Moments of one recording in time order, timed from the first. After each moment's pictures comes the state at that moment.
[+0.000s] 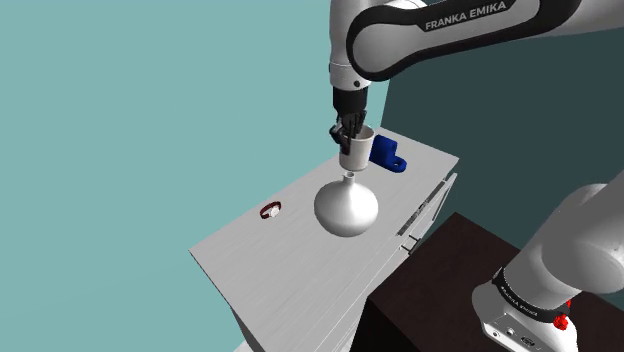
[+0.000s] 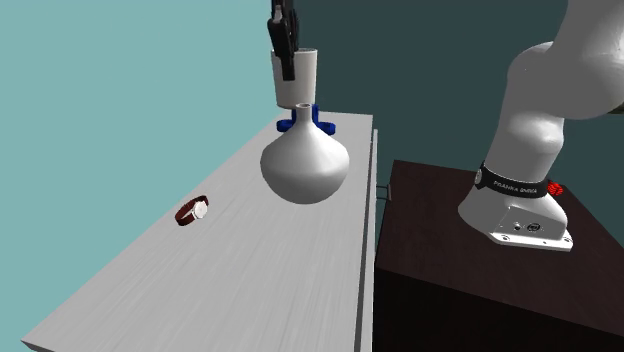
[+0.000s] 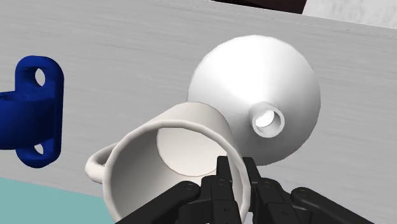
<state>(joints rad) 0.01 -0.19 0.31 -2.08 0.01 1.85 0.07</state>
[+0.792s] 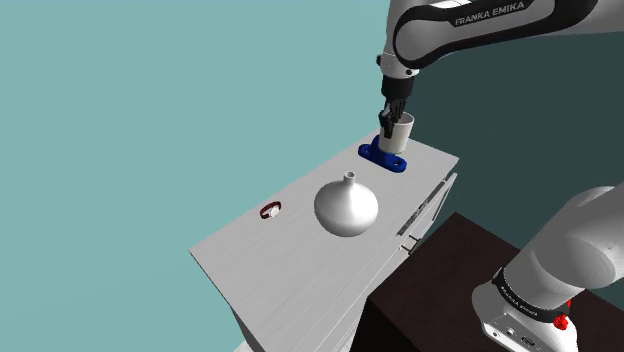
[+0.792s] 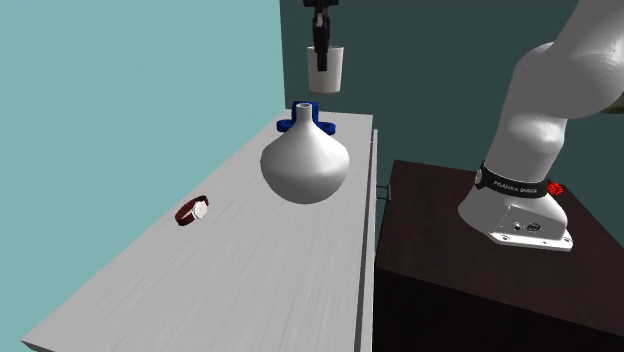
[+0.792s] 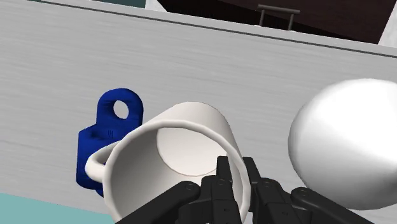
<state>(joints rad) -0.10 -0.31 0.11 -2.23 -0.02 1.89 -0.23</state>
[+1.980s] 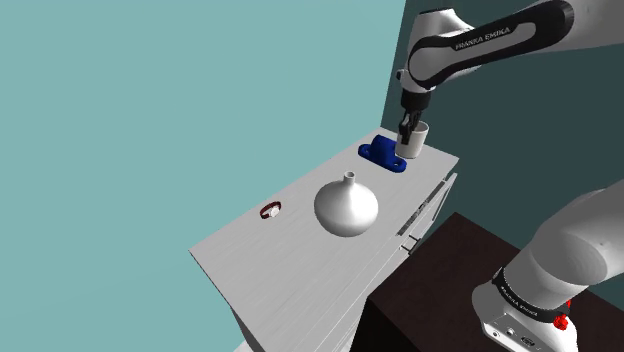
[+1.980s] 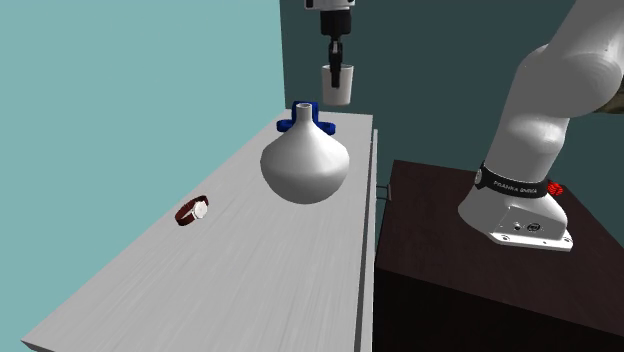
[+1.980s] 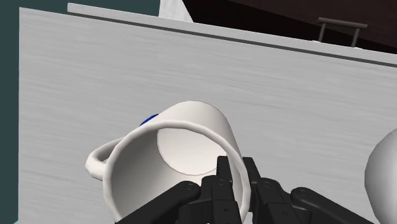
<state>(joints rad) -0.18 -0.28 -0.01 -2.34 -0.07 2.04 -0.39</state>
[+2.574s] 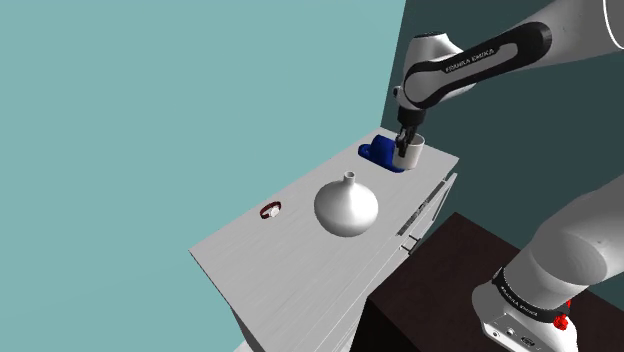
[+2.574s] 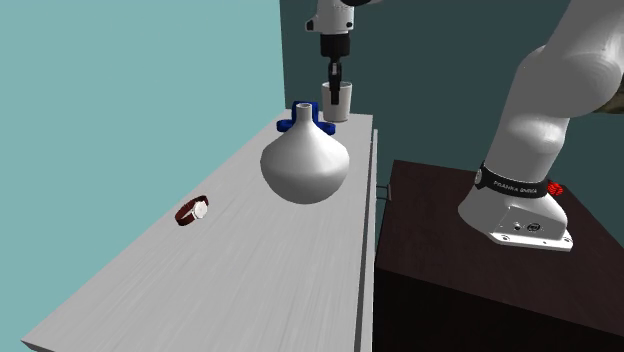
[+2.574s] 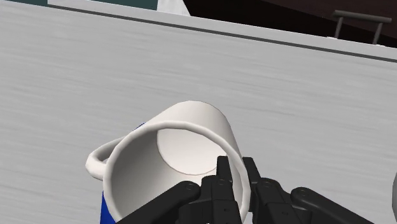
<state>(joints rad) -0.18 -0.23 -0.01 -2.42 -0.08 2.17 -0.38</state>
